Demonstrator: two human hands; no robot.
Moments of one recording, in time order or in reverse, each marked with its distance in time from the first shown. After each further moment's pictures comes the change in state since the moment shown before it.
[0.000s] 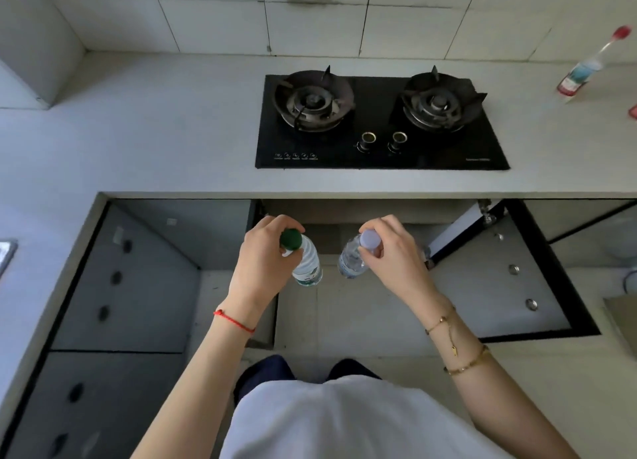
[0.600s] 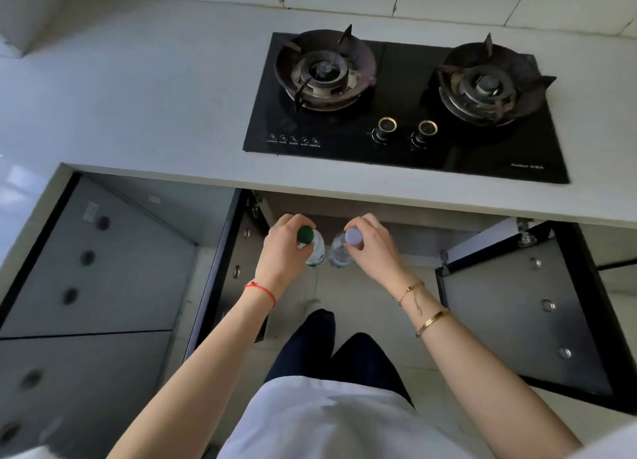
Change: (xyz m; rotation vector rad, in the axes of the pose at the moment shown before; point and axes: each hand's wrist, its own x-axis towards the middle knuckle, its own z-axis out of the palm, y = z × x) left_hand 0.098 -0.062 0.160 0.001 -0.051 -0.171; right_hand 0.113 0.127 0.097 0.026 -0.258 0.005
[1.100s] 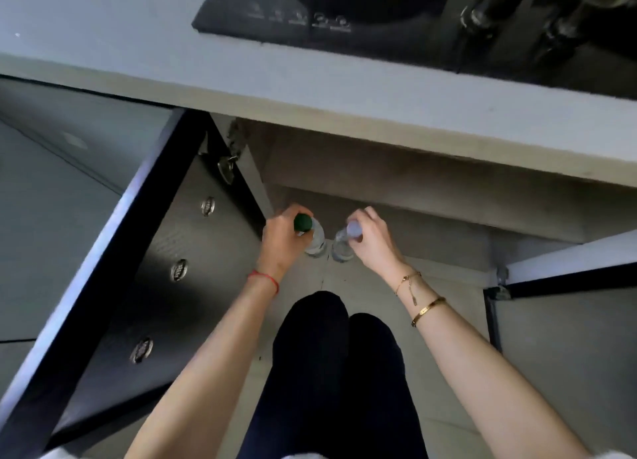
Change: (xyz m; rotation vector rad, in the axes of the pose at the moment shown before) left_hand 0.114 -0.214 0.210 -0.043 0.128 -0.122; right_hand 0.138 0.190 0.229 -0.023 -0.087 -0.044
